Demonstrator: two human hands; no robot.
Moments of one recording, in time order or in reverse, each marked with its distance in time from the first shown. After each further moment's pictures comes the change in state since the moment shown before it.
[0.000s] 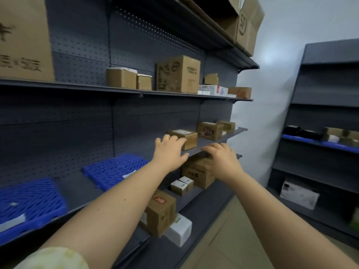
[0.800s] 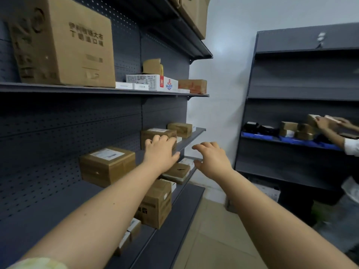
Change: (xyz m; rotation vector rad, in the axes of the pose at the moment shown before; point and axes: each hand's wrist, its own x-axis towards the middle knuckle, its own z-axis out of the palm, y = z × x) left_hand 0.455 0.140 0.268 -0.129 0.051 0.170; right_hand 0.283 0.369 0.180 -0.097 0.013 0.225
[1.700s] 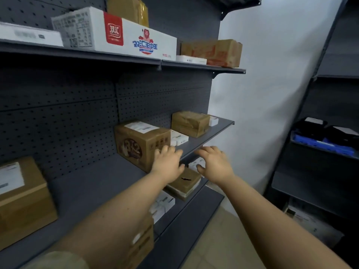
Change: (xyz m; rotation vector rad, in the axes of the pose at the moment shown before) left_hand 0.362 0.030 0.359 0.110 -0.250 -0.157; right_hand 0.347 0.287 0.312 0.108 -0.161 -0.226
